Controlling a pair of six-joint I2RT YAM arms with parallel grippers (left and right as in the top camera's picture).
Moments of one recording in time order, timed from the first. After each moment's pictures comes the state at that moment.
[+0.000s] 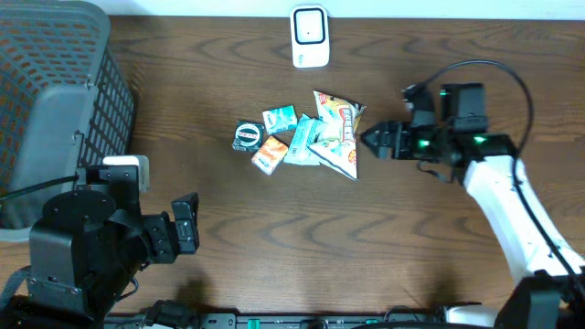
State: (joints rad) left arm -0.25 0.82 1.47 -1.39 -0.05 -0.26; right arm 0.12 1.50 1.07 -0.56 -0.52 0.20
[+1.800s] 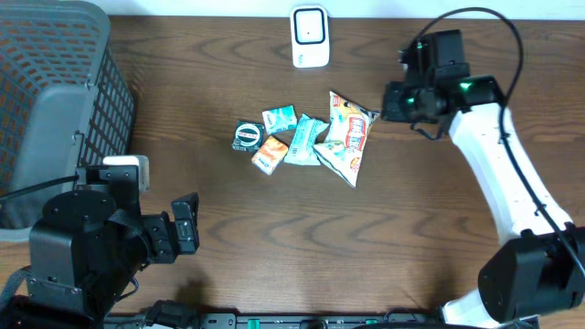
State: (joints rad) left arm -0.25 0.82 1.47 -1.39 -0.05 -0.26; right arm 0.19 1.71 1.49 -0.84 -0.18 0.27
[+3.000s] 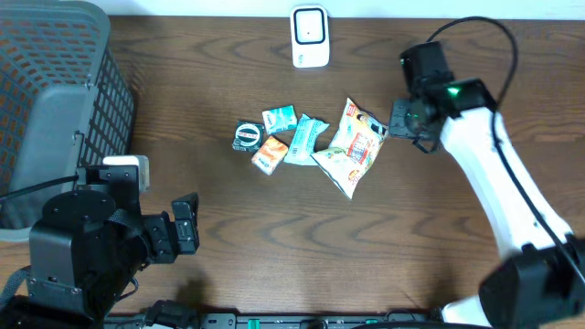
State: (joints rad) left arm -0.25 0.82 1.47 -1.39 -0.05 -0.26; right arm 0.25 1.67 1.49 -1.03 0.16 0.41
